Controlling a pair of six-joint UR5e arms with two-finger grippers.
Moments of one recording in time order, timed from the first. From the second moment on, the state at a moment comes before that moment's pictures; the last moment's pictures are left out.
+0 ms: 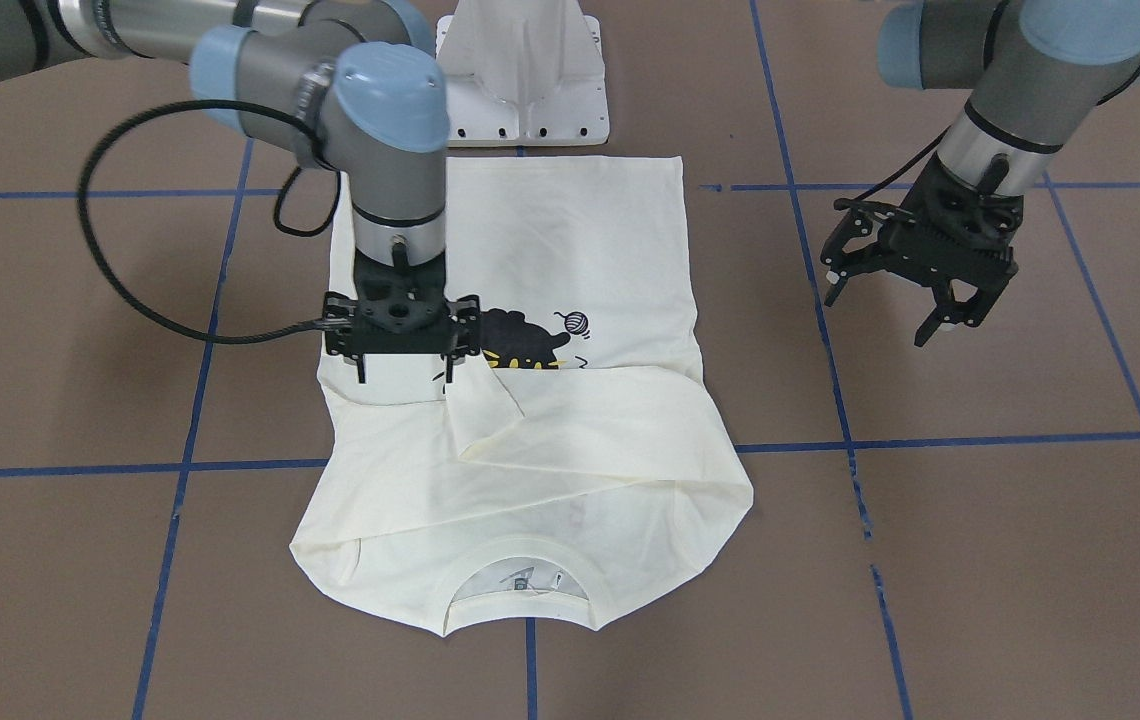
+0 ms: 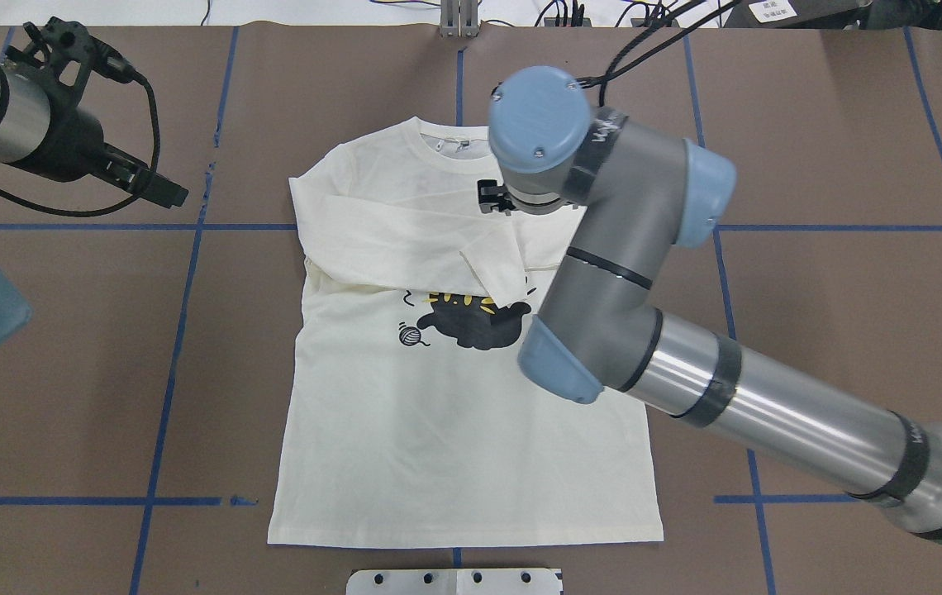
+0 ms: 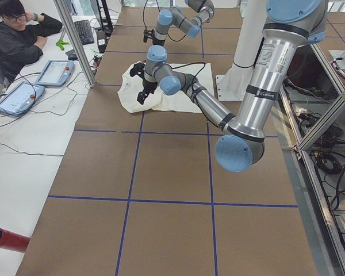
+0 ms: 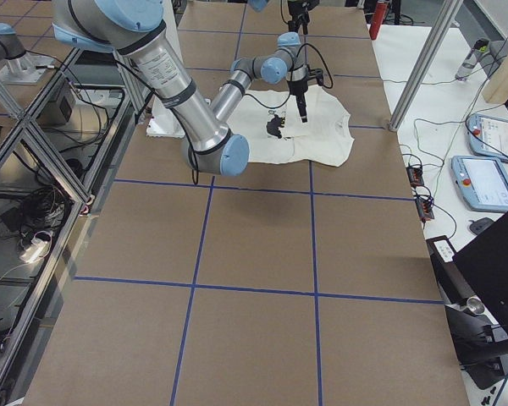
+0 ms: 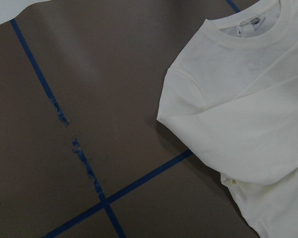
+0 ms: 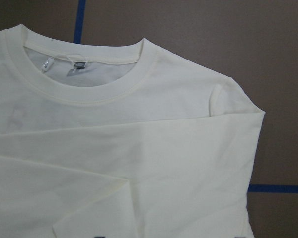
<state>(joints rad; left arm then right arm) -0.96 -1.85 -1.93 -1.82 -2.08 -0.44 0.60 -0.71 1.52 -1.72 1.62 1.08</state>
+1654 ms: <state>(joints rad) -0.98 -1.82 -1.93 -1.85 -2.14 -0.44 0.48 -0.50 1.11 -1.67 1.52 1.10</state>
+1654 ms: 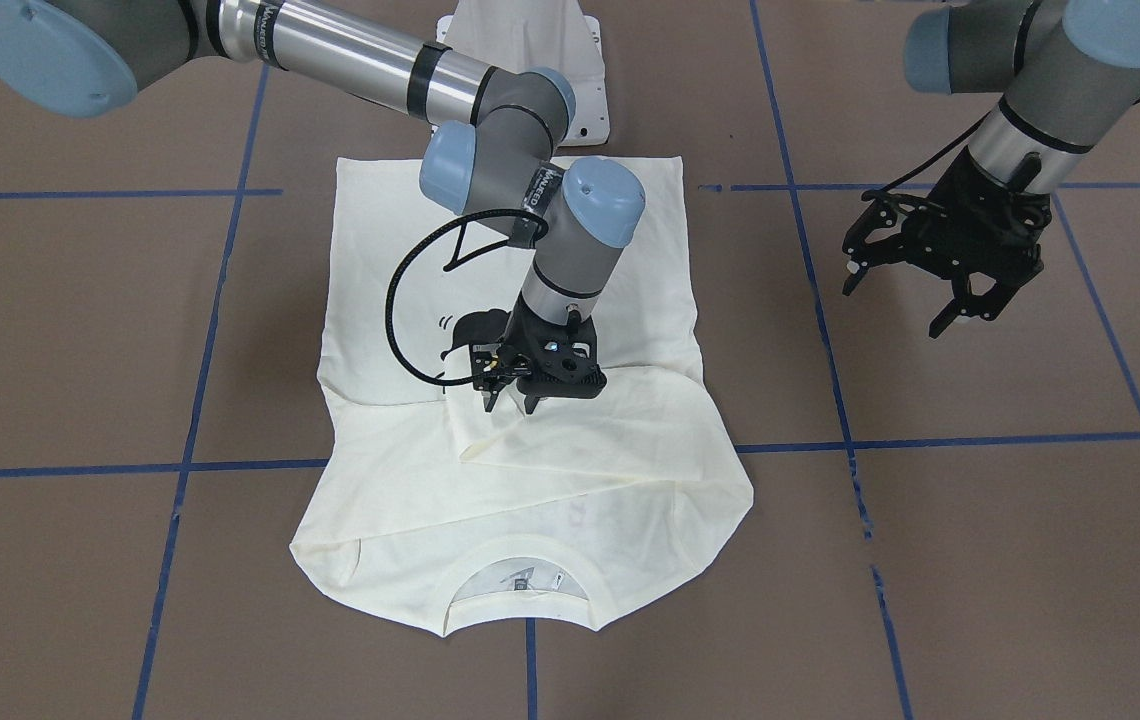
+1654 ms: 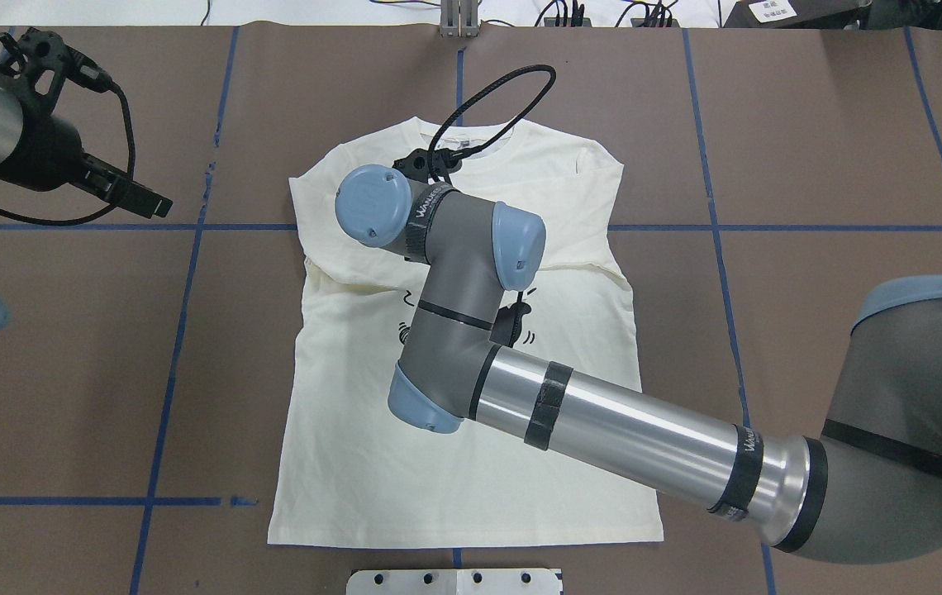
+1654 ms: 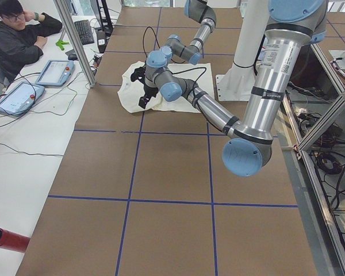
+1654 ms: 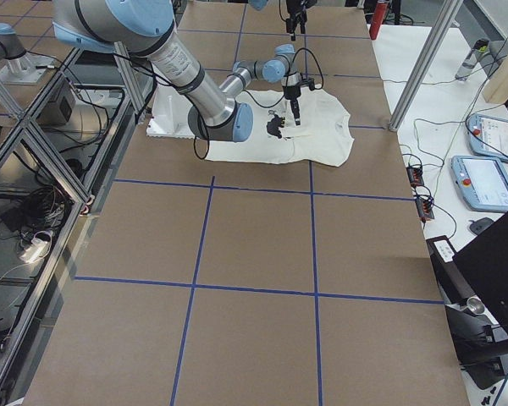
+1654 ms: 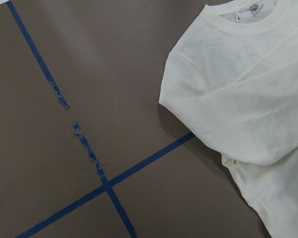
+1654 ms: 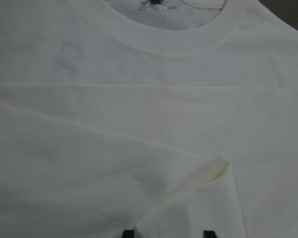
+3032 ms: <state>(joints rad) -0.98 -1.82 -1.93 -1.85 -2.14 -0.44 0.50 -0.55 1.18 -1.68 1.53 1.06</state>
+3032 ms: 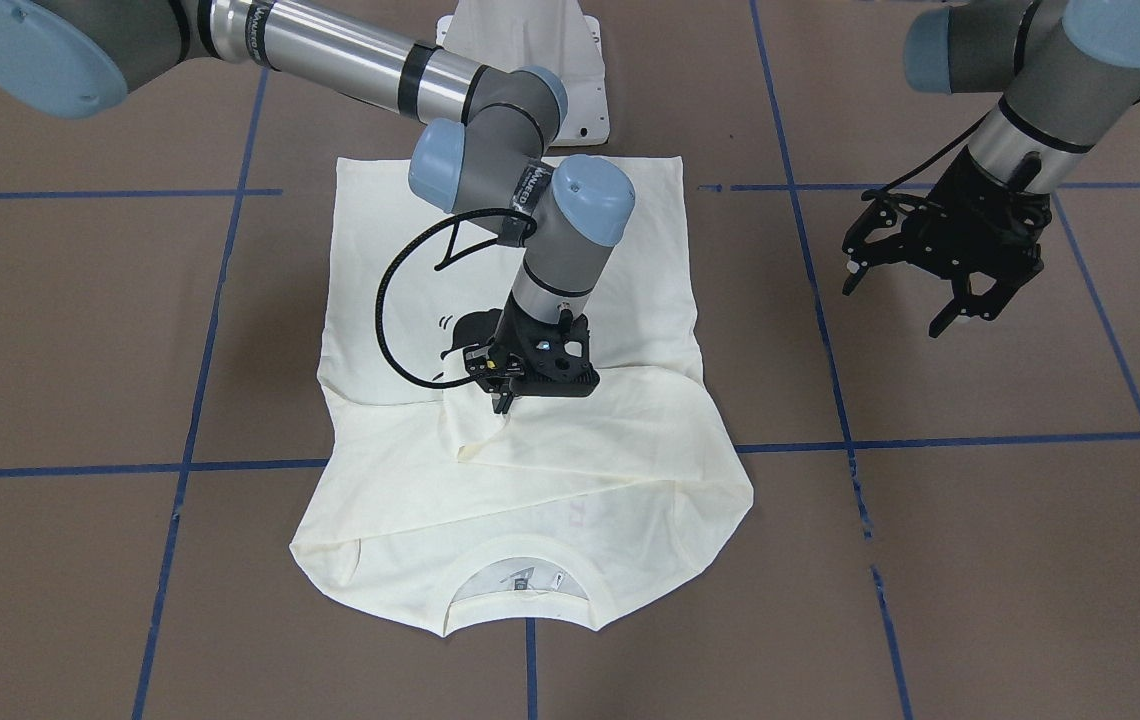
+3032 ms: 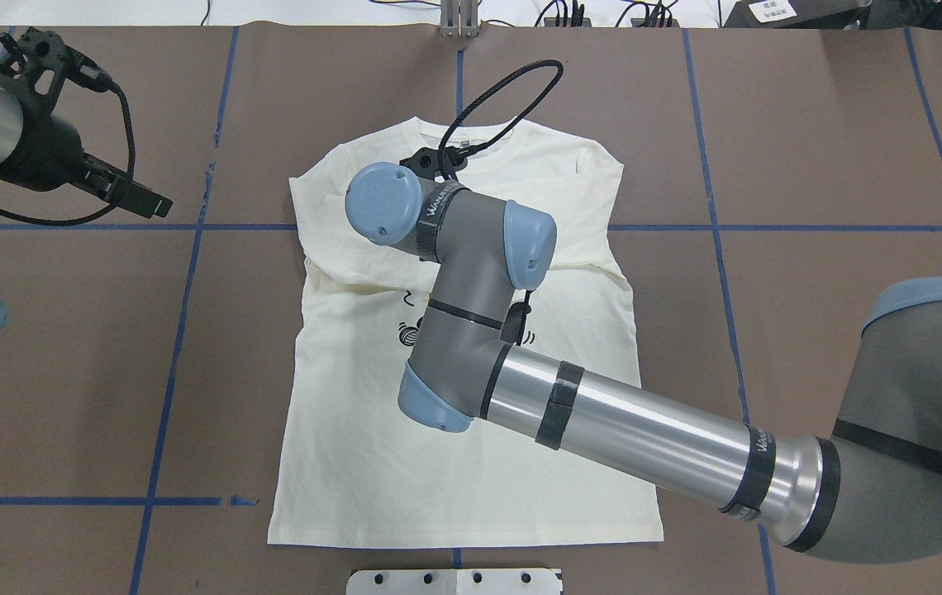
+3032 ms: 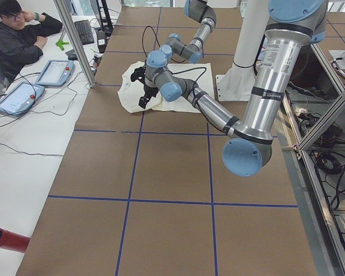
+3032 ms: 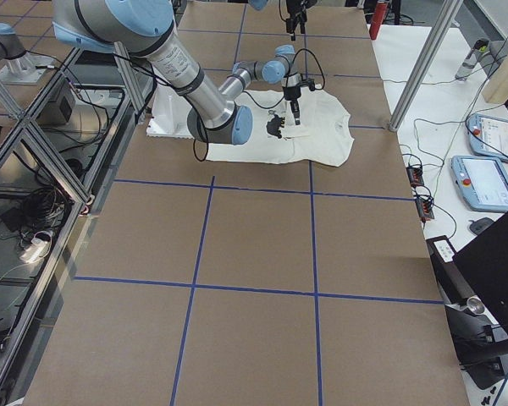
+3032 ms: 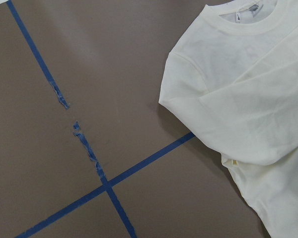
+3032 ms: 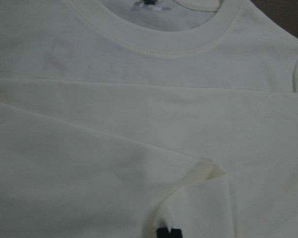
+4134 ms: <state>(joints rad) -0.97 -1.82 -1.93 -1.85 -2.14 -0.44 0.58 -0.82 1.44 -1.69 1.53 0.86</state>
